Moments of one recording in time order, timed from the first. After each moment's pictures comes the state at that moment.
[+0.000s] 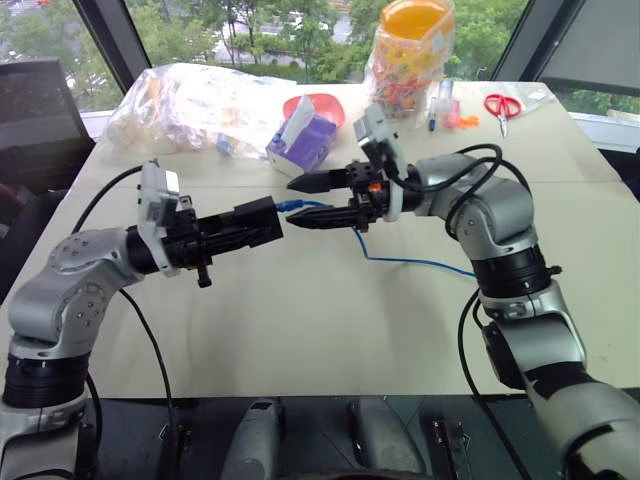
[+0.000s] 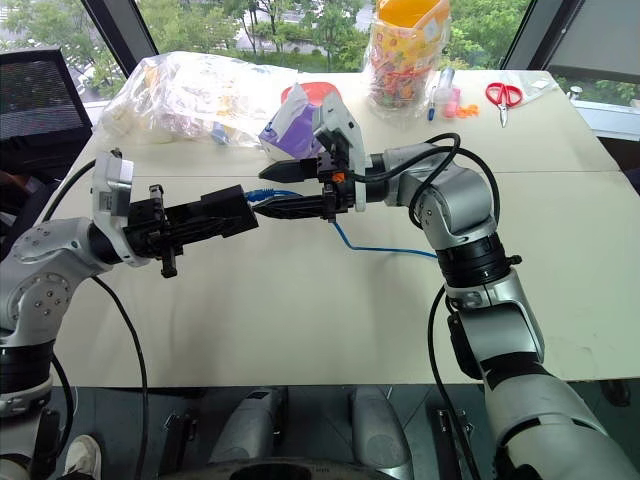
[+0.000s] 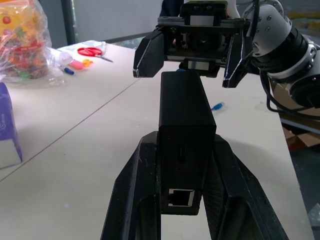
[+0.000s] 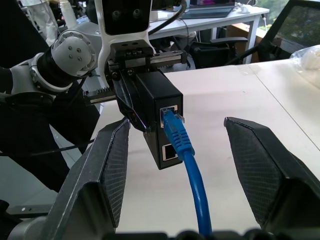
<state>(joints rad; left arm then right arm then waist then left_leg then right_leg) -0.36 0.73 0.18 -0.27 -0.78 0.56 -1.04 -0.95 -0.41 0.18 0.08 0.53 0.69 1.19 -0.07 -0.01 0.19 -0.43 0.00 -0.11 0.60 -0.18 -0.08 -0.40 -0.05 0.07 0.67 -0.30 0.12</state>
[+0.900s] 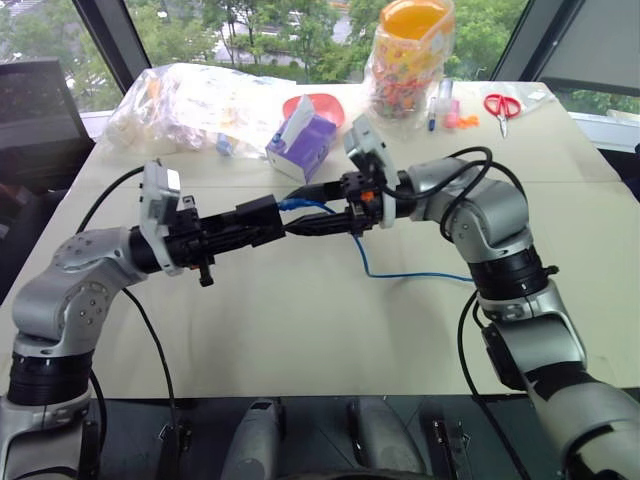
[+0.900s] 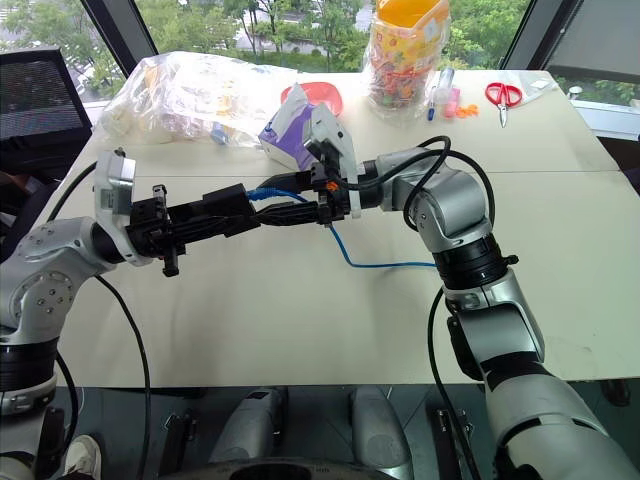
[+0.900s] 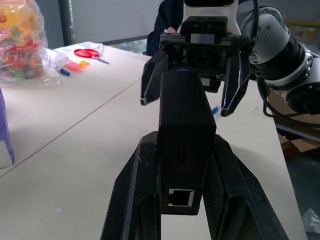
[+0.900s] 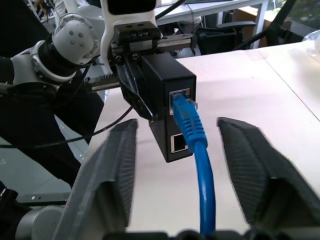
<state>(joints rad) -0.37 0.71 0.18 -0.26 -0.79 0.58 -1.04 -0.95 -0.42 0.22 0.07 0.52 0.71 1.20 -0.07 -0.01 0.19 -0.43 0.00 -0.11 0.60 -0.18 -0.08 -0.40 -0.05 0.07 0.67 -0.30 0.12</state>
